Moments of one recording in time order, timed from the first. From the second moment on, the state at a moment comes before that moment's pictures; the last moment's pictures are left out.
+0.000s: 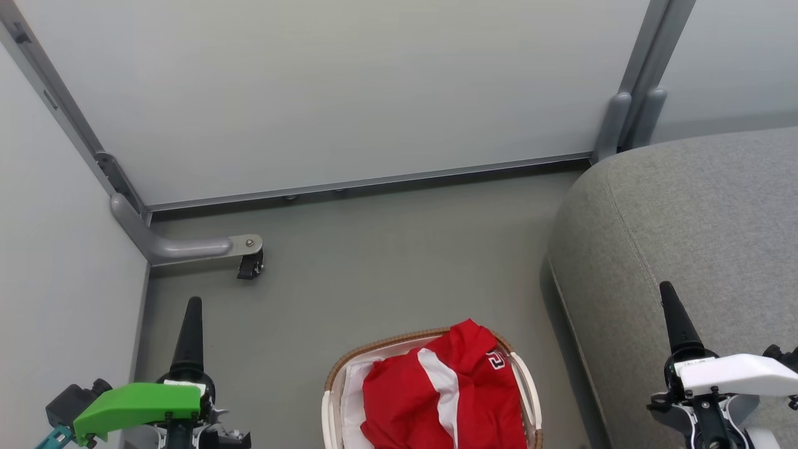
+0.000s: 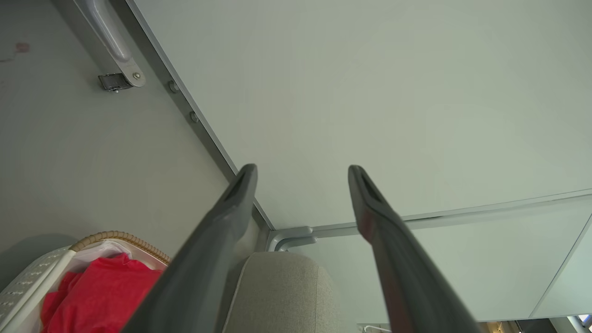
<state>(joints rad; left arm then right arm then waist) -0.05 0.04 0.01 0.25 -1.37 -0.13 -0.02 -0.07 -0.03 -0.12 0.25 1.27 0.13 -0.02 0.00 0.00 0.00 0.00</state>
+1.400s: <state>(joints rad) -0.02 0.04 -0.08 0.25 -0.65 -0.09 -0.15 -0.02 -0.04 -0.06 0.18 0.49 0.13 -0.15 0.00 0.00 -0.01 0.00</state>
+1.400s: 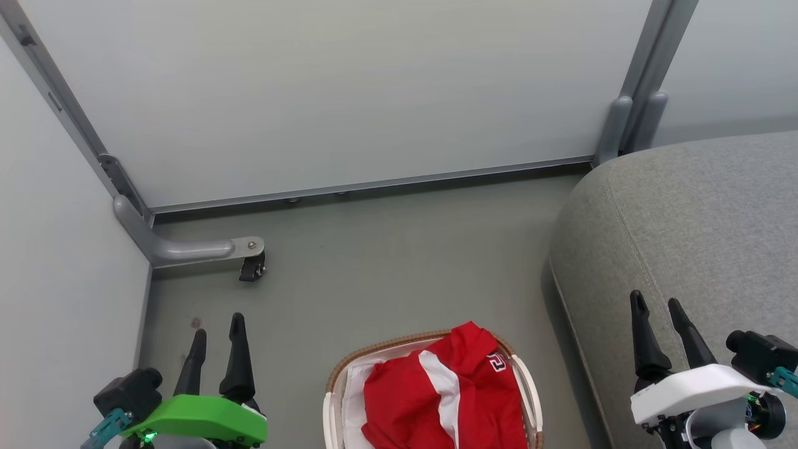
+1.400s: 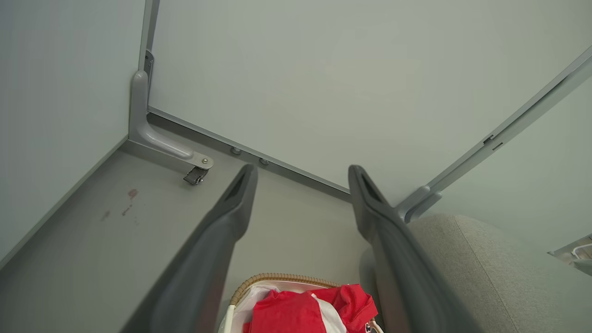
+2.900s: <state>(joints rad) -0.01 0.05 -0.14 0.35 -0.35 -0.10 -0.25 -0.01 -0.05 -0.04 0.20 0.10 0.13 -0.24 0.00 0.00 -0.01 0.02</state>
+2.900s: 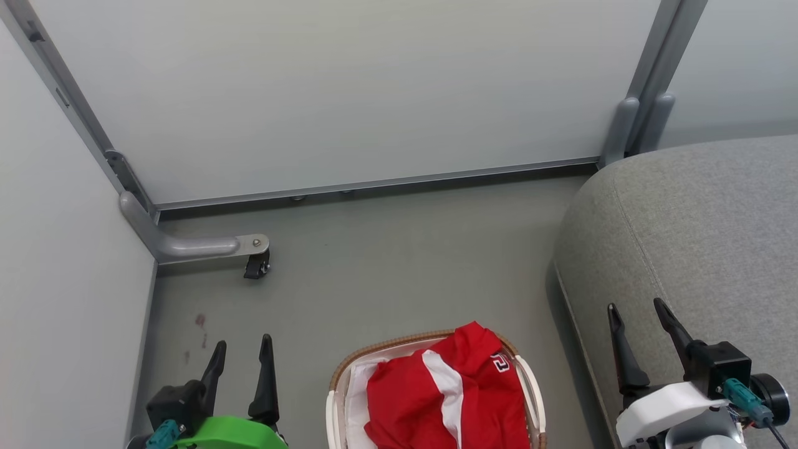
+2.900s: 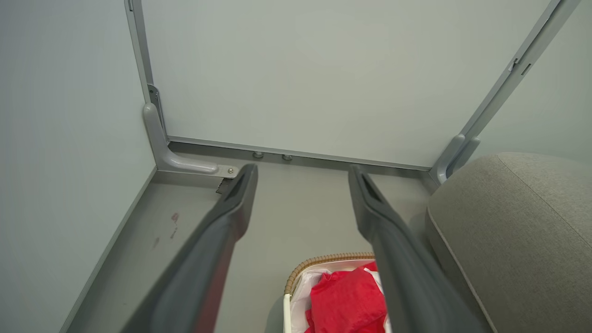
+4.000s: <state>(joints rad) -0.03 0.05 -0.16 0.36 -0.28 -0.10 -0.26 -0.02 -0.05 -0.04 0.19 0.04 0.13 -0.26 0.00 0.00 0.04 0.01</state>
